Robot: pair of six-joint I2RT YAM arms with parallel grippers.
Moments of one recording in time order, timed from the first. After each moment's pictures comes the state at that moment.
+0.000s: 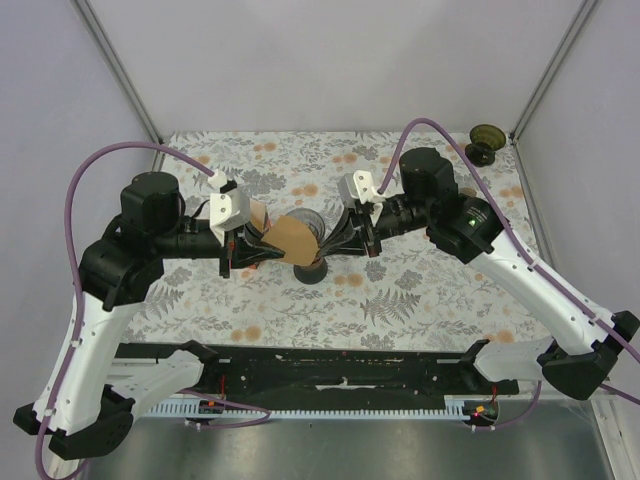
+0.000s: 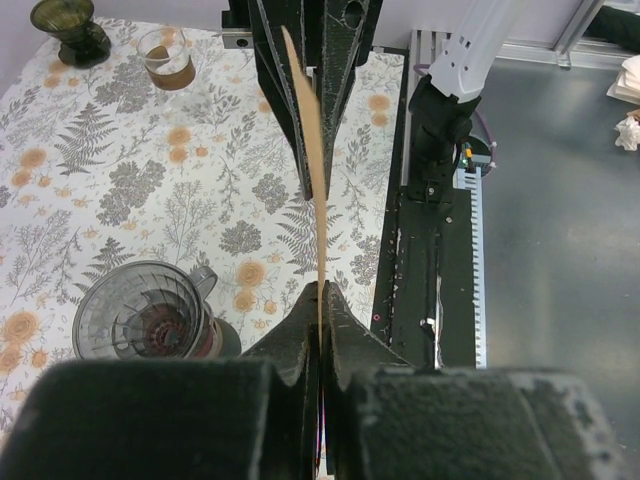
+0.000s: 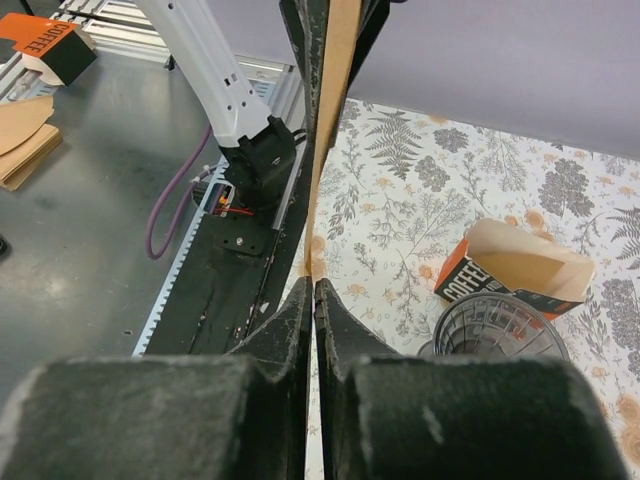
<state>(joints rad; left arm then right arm) -0.47 0.96 1.50 -0.95 0.91 0.35 0.77 1.28 1.48 -0.51 -0.98 -0.35</state>
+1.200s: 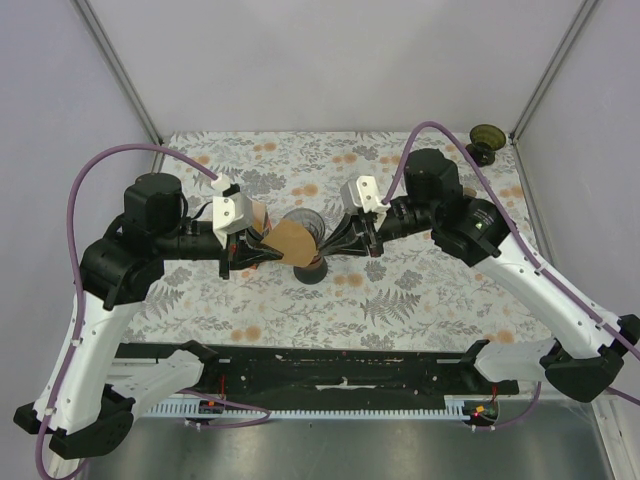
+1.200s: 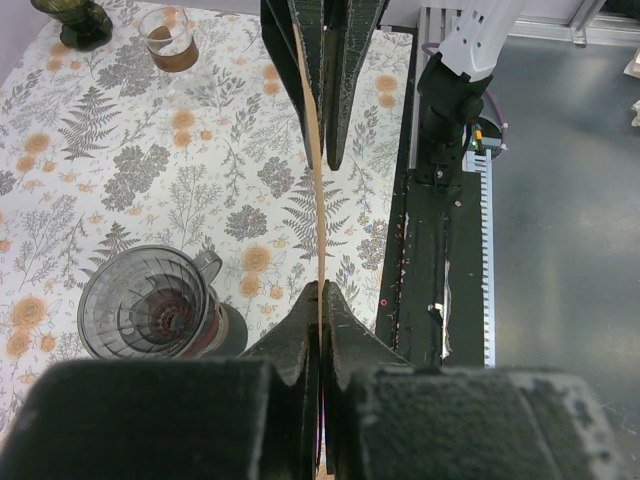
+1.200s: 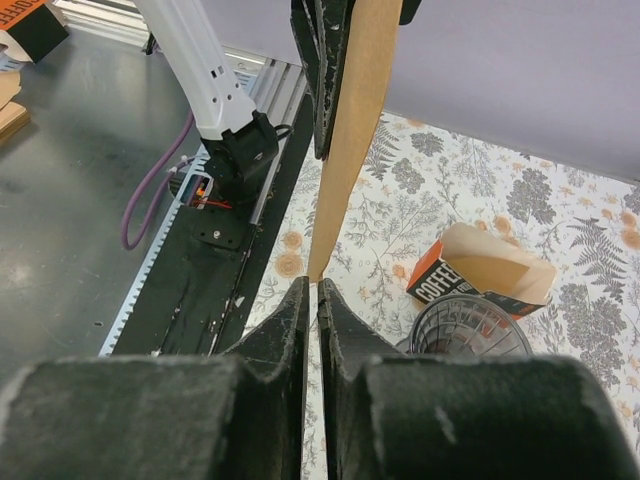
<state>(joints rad) -0.47 0.96 1.50 -1.00 0.89 0.40 0.79 1.26 1.50 -0.55 -0.94 -0.44</state>
